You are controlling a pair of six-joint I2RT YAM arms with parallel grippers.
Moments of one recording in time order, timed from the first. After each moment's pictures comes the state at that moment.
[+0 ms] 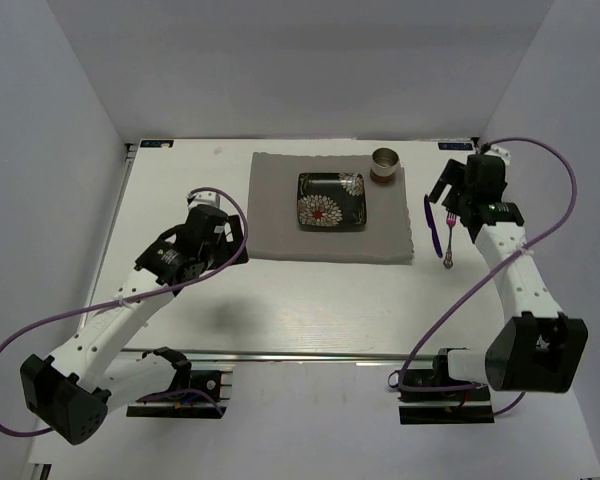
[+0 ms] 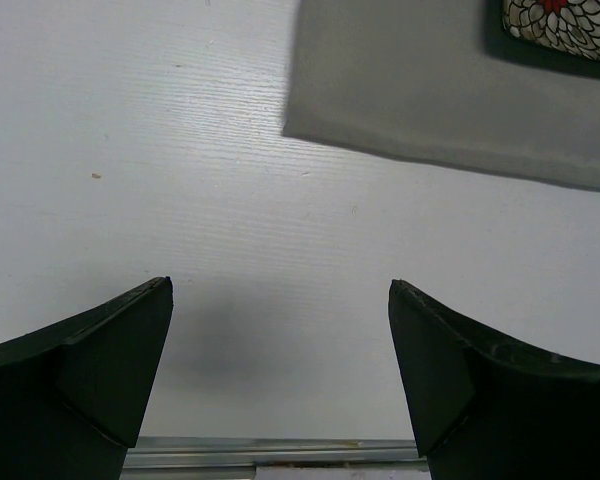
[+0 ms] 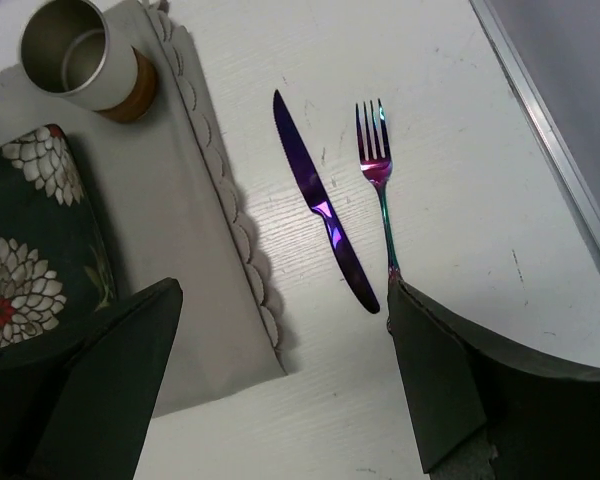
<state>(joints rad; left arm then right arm) -0.55 1.05 0.99 -0.76 -0.33 -0.55 0.02 1.31 1.13 -0.45 0.20 0.34</state>
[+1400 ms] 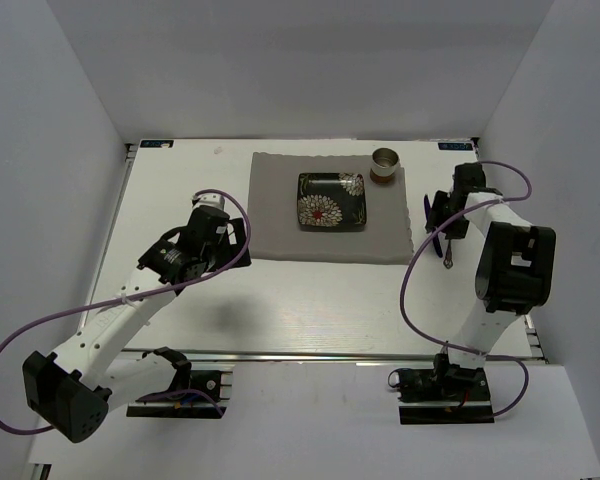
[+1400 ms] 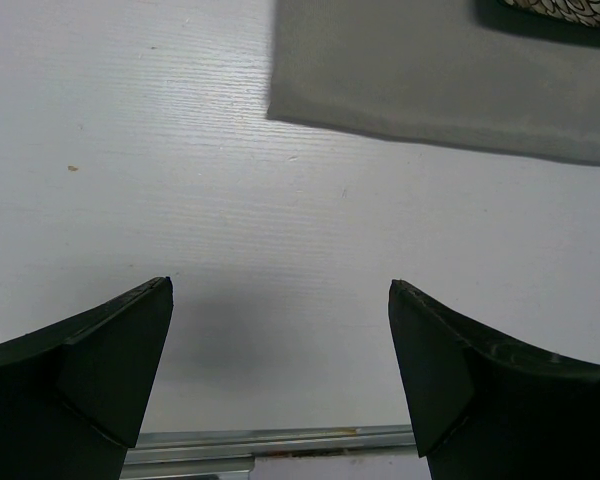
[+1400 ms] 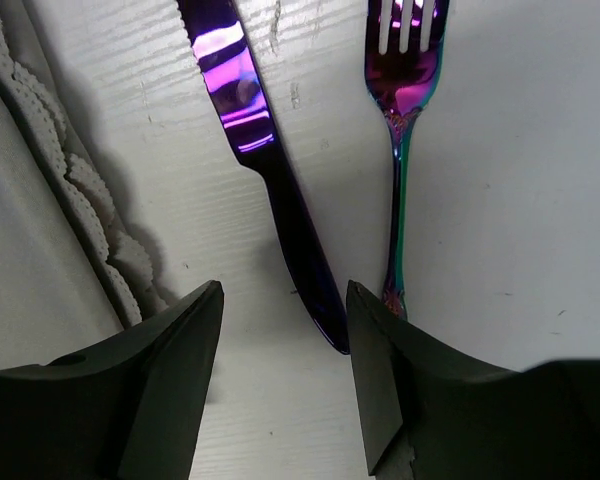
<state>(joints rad) -0.55 1.06 0.97 -0.75 -0.28 -0.54 -0.10 1.80 1.21 -0.50 -0.01 0.19</state>
